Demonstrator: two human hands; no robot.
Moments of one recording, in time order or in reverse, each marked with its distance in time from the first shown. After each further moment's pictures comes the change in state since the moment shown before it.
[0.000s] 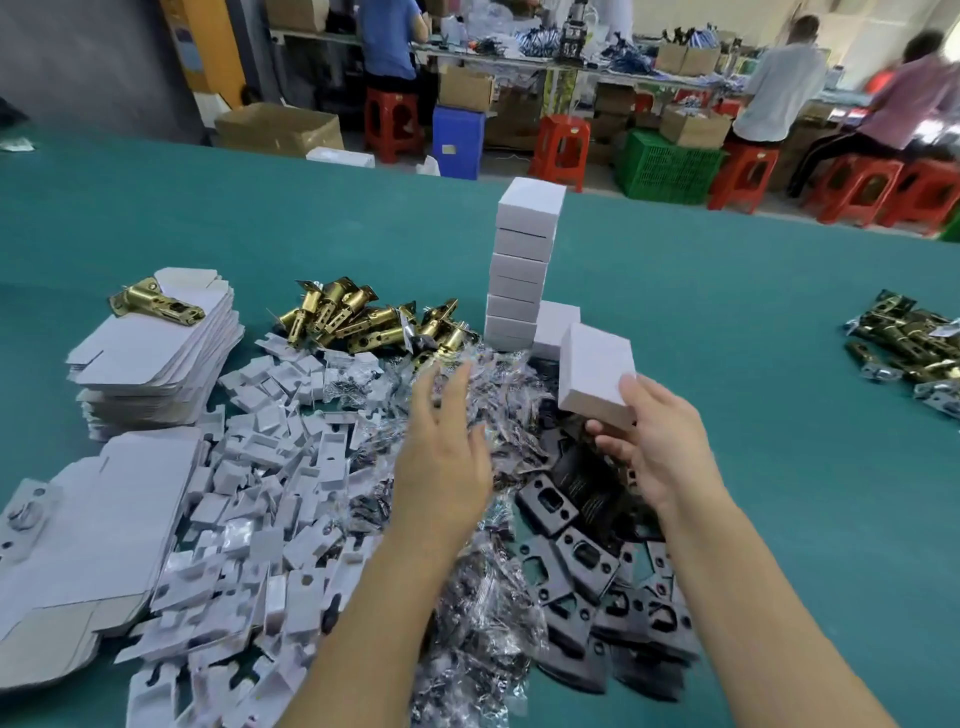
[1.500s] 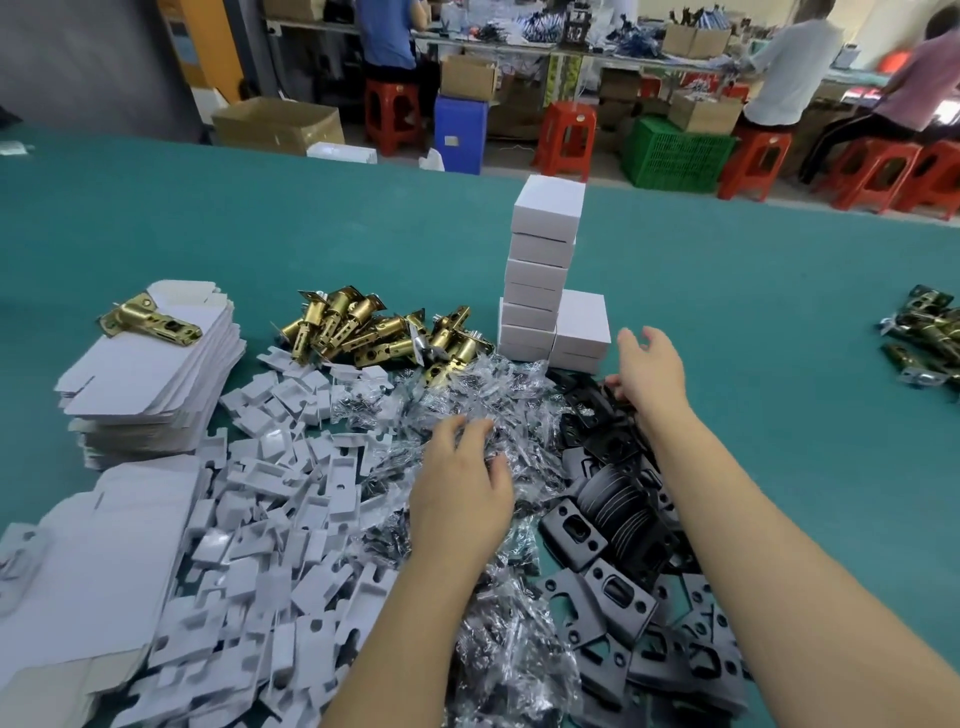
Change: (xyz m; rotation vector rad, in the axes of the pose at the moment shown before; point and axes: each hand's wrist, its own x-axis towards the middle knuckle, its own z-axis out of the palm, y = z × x) left_hand 0.017 -0.026 0.032 0.029 -0.117 -0.108; right_hand 0.116 -0.004 0.034 -0.624 0.176 -0.152
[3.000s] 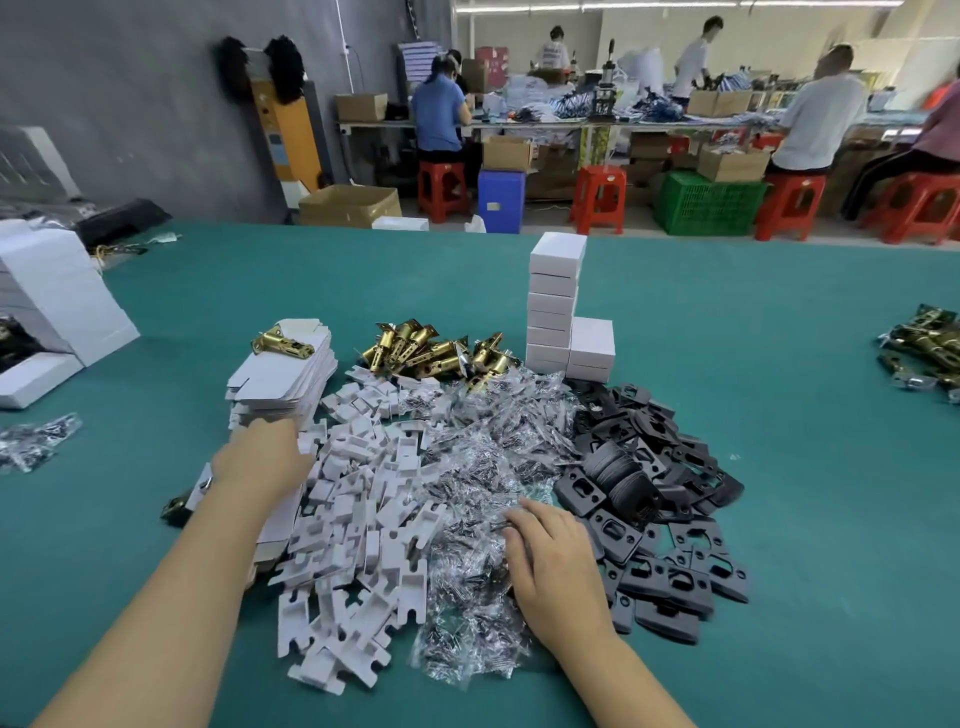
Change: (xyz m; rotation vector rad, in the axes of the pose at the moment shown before) left_hand -0.012 -0.125 -0.212 0.733 -0.071 -0.361; right_hand -0.266 0.096 0.020 -0.392 -0.186 -0.719
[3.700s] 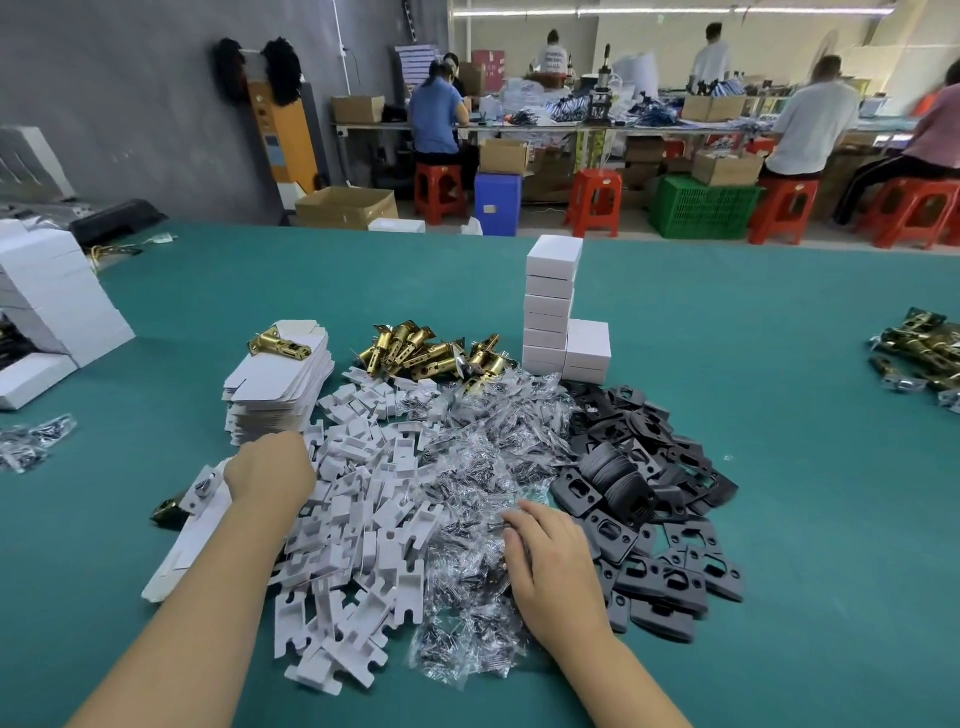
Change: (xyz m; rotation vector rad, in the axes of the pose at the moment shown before) left_hand -0.011 0.021 0.014 0.106 0.043 -0.117; right_hand -0.001 0.000 -0.002 0.007 0.021 -0.002
